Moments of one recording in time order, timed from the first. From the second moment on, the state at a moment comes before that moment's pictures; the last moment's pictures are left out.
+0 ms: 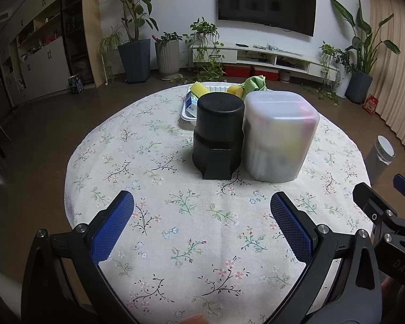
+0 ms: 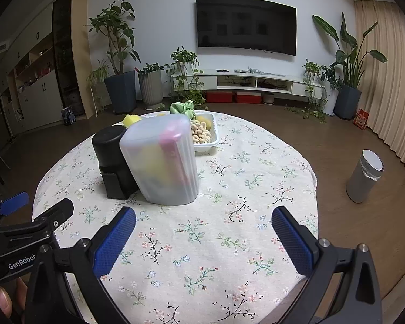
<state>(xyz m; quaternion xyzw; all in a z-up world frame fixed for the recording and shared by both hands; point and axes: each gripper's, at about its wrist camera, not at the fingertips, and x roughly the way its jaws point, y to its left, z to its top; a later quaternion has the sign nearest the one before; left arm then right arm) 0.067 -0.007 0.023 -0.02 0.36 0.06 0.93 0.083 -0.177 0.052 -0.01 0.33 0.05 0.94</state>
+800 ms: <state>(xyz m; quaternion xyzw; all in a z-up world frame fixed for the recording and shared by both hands) 0.061 -0.010 0.026 -0.02 0.36 0.06 0.93 0.079 -0.173 0.056 -0.01 0.33 0.06 0.94</state>
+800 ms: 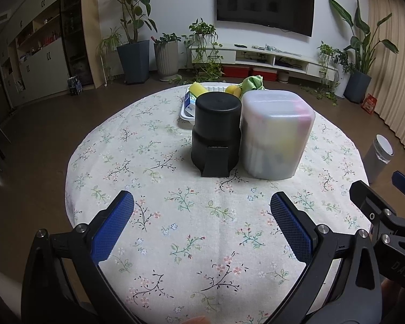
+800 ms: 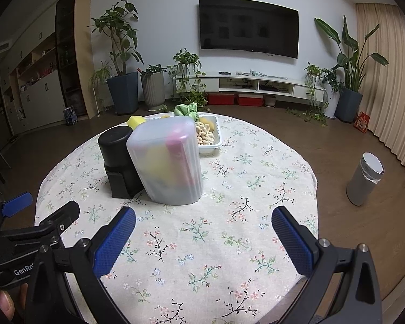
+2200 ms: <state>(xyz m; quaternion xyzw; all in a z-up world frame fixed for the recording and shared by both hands) 0.063 -0.007 0.020 -0.03 0.36 0.05 0.93 0.078 -0.171 0.057 -0.01 0.33 0.06 0.94</state>
